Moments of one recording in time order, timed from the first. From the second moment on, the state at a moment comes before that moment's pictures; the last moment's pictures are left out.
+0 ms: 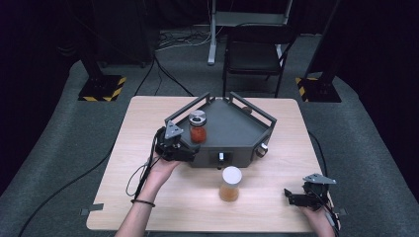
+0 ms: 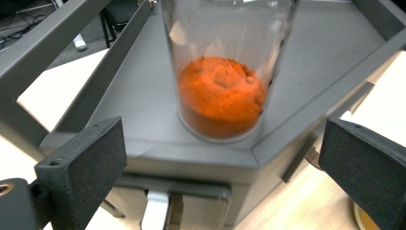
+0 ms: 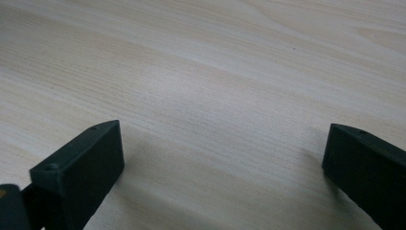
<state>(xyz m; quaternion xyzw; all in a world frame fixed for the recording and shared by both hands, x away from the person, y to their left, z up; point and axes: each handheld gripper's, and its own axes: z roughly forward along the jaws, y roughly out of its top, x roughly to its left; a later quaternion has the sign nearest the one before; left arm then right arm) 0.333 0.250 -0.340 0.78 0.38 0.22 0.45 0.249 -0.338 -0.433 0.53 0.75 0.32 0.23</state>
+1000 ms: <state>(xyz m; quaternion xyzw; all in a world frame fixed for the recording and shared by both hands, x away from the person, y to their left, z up) 0.282 0.304 -0.401 0.76 0.42 0.22 0.45 0.249 -0.338 -0.433 0.53 0.75 0.32 0.23</state>
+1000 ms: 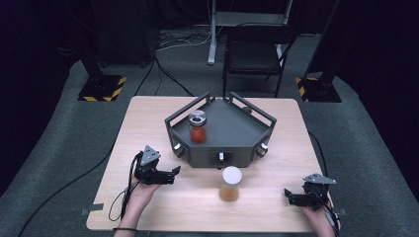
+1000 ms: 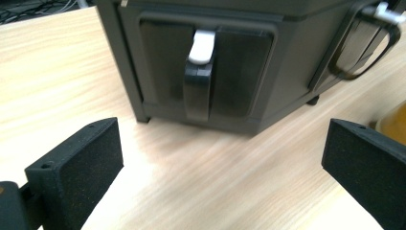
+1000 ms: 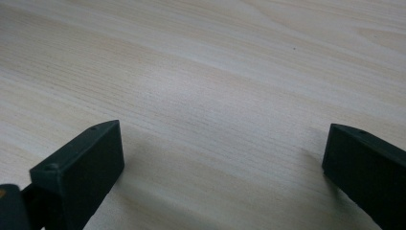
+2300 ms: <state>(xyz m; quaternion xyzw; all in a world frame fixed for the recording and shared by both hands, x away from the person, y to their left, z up) 0.270 0.330 -0.440 0.78 0.48 0.19 0.35 0.249 -0.337 -0.433 0.52 0.75 0.32 0.23</state>
